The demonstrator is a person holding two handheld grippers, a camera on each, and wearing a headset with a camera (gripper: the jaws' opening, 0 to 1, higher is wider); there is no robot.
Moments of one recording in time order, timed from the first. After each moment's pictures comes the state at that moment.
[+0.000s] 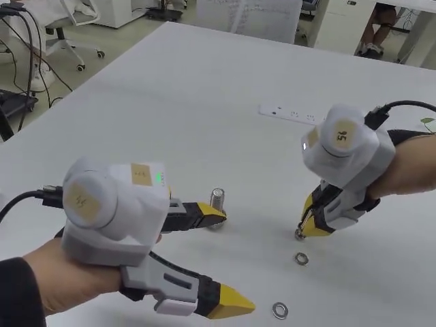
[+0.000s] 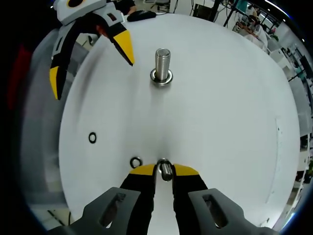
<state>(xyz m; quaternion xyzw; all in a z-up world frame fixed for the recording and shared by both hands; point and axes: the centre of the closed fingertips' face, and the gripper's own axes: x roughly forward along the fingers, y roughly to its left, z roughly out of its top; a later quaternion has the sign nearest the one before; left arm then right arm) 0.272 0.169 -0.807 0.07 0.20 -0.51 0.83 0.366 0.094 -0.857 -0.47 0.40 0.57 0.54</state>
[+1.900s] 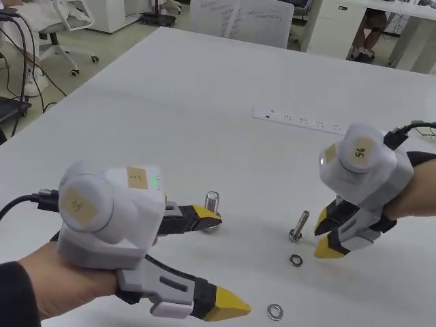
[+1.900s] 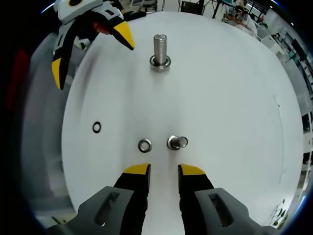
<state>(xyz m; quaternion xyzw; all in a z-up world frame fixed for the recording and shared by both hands) 0.272 0.168 -0.805 0.08 0.19 -0.51 0.83 0.352 0.061 -0.862 -0.44 0.43 0.55 0.56</state>
